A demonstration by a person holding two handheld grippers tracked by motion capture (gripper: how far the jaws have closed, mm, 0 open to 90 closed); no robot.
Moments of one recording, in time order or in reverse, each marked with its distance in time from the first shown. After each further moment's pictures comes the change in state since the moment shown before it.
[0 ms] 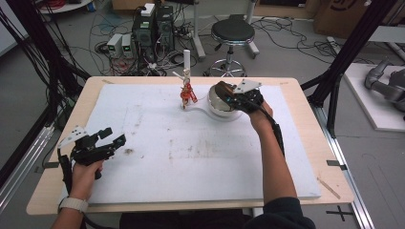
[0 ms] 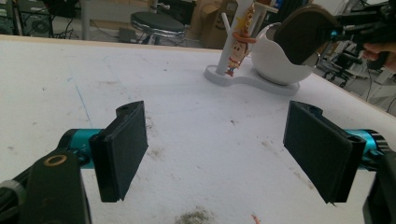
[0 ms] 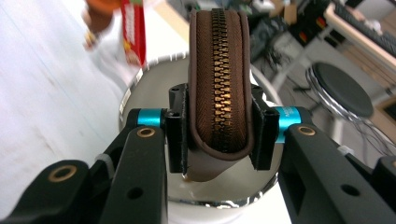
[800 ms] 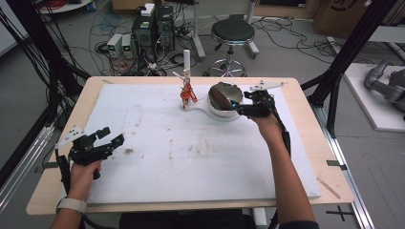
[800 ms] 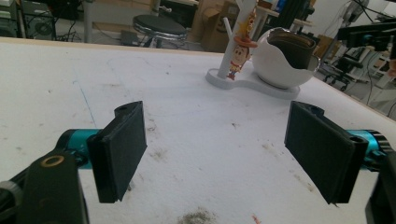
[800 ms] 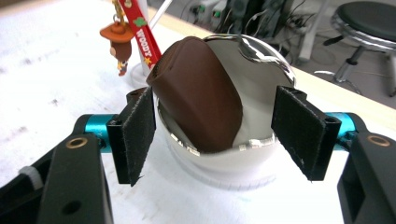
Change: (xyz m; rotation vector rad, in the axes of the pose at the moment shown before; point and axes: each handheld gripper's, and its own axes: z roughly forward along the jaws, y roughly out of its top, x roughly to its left) left arm 0.001 0.002 -0.003 -0.014 0.009 -0.005; right arm -0.003 -0.017 -0.045 -0.021 0.085 0.410
